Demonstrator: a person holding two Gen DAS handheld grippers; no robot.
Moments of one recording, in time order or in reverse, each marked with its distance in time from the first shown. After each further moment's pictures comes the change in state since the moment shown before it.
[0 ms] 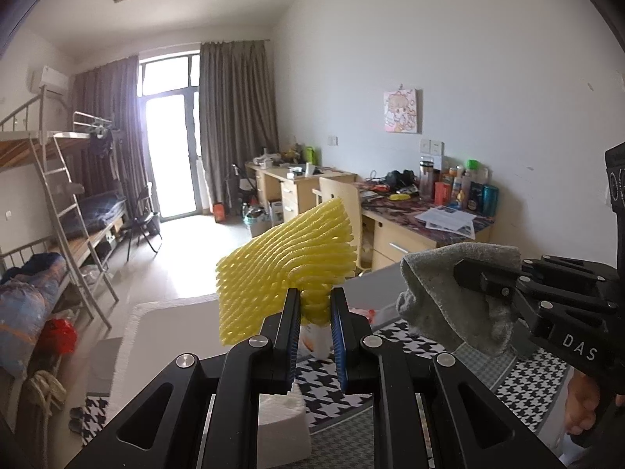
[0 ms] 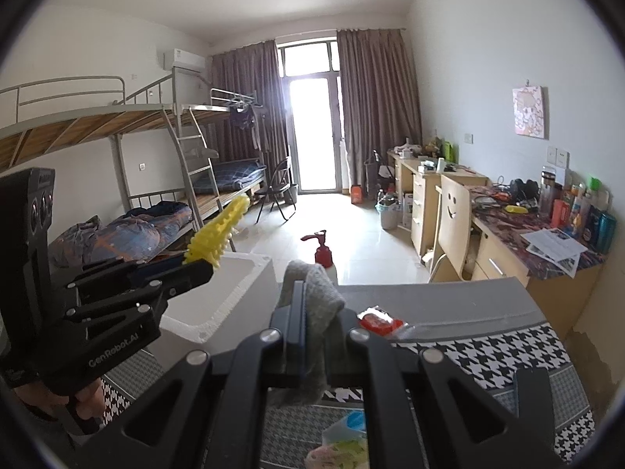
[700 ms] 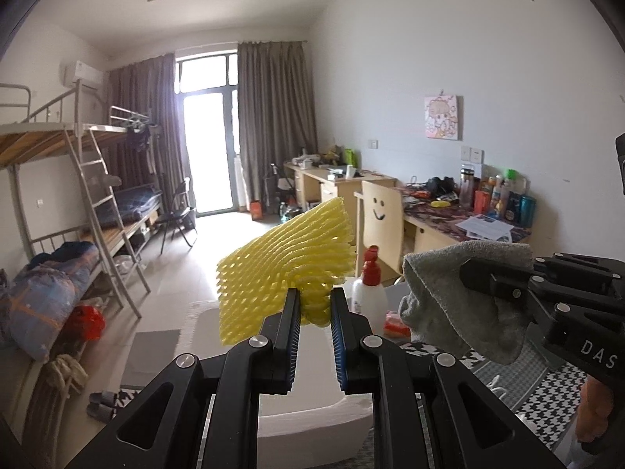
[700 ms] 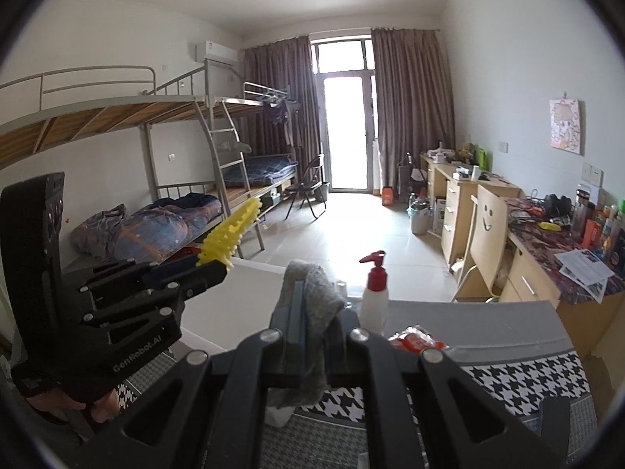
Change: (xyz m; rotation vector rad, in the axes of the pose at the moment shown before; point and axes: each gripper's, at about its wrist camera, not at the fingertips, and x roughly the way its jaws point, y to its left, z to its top) left arm 0.000 0.031 0.003 -0.049 -0.003 0.143; right arm 0.025 0.035 0.023 -0.060 0.017 0.112
